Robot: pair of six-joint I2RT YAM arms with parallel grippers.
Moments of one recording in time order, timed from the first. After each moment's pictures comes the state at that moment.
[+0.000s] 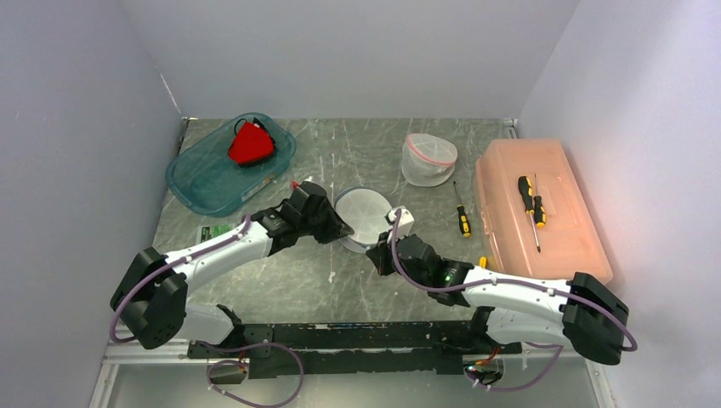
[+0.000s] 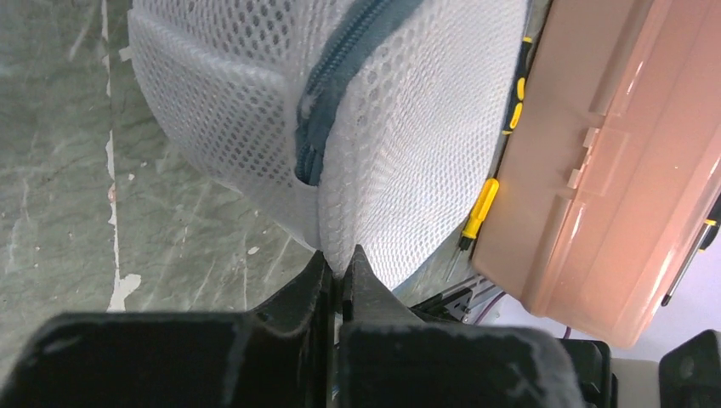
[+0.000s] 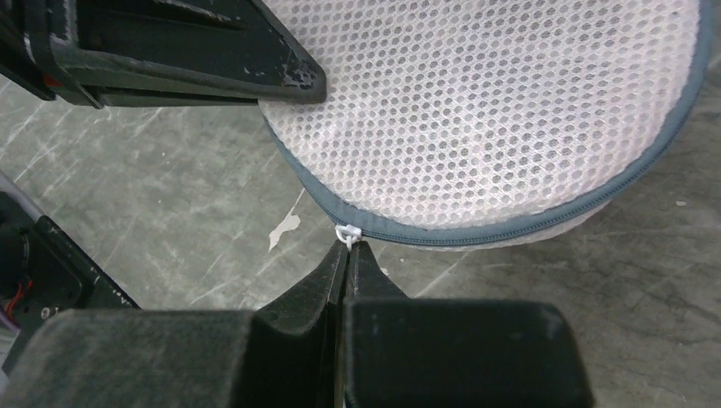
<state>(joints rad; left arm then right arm) -0.73 1.35 0.85 -0.22 0.06 -1.17 1.04 1.09 0.44 0.21 0.28 0.53</state>
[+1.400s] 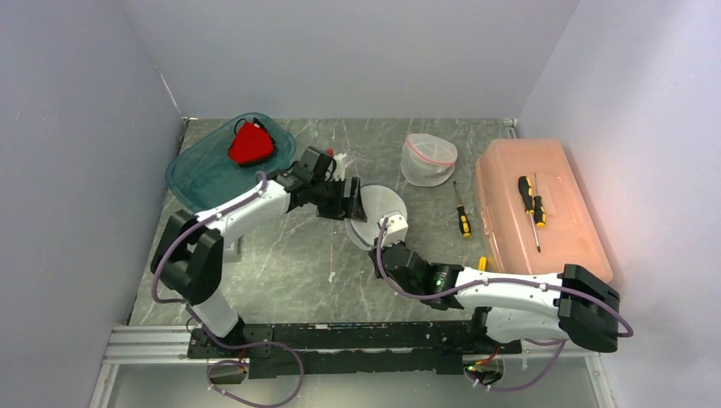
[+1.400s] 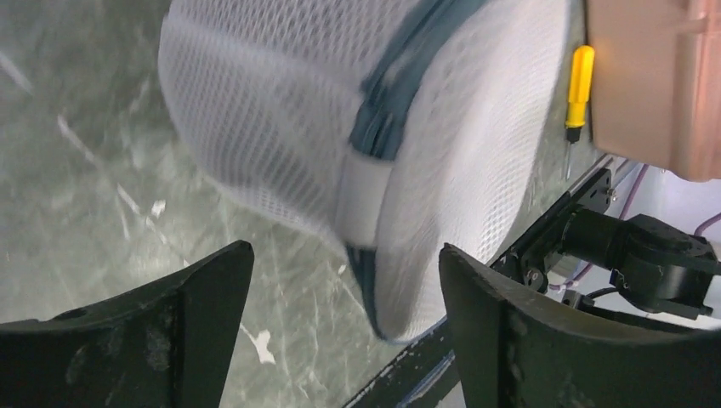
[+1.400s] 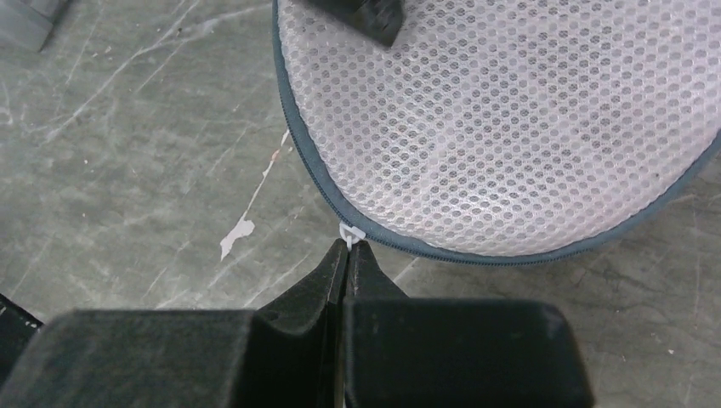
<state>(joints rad) -0.60 1.67 1.26 -0.43 0.42 -0.45 1.17 1.14 0.50 0.12 0.54 0.50</state>
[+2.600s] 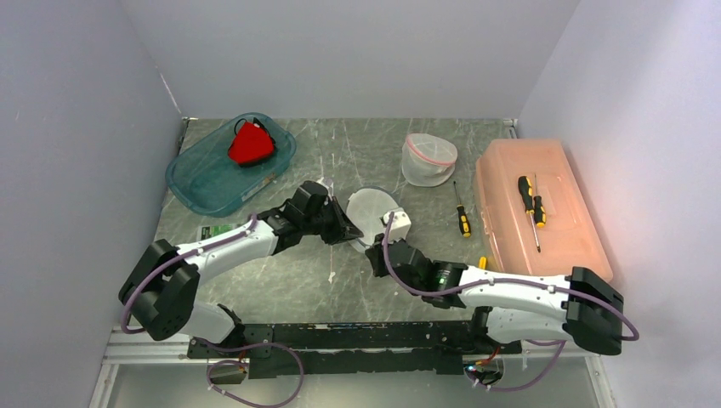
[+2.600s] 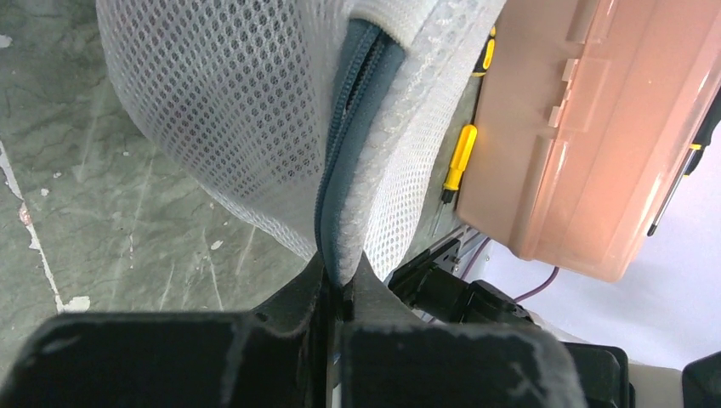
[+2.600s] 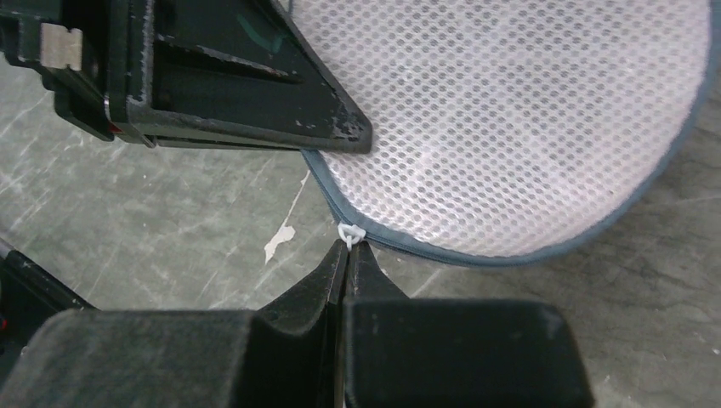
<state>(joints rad) -0.71 1.41 0.84 -0.09 0.24 -1.11 1.16 1.12 0.54 0.09 0.50 0.58</state>
